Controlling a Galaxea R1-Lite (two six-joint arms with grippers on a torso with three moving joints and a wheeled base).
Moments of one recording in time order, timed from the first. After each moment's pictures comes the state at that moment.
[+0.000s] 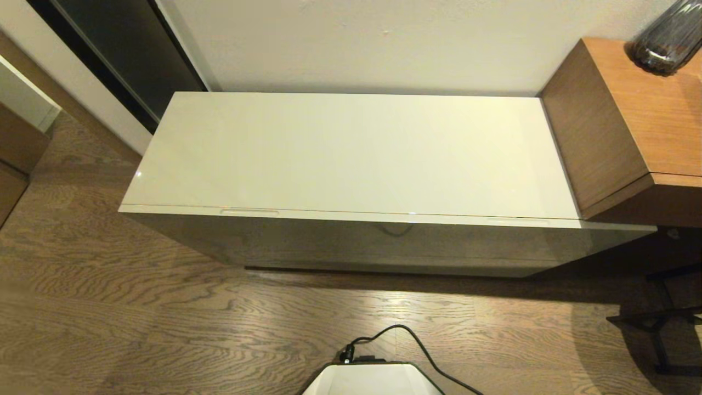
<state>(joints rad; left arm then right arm) 0.00 0.00 0.00 -0.01 -0.01 -0.02 -0.01 0.00 0.00 0.00 0.01 -0.05</state>
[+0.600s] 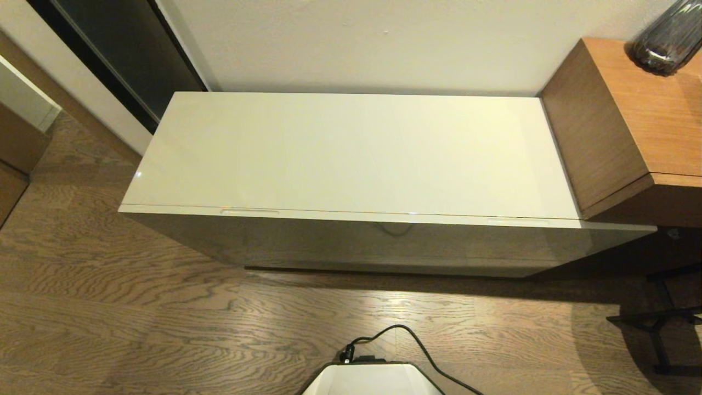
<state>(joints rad) 0.00 0.00 0.00 -0.01 -0.01 -0.02 -0.01 0.00 0.00 0.00 0.00 -0.02</state>
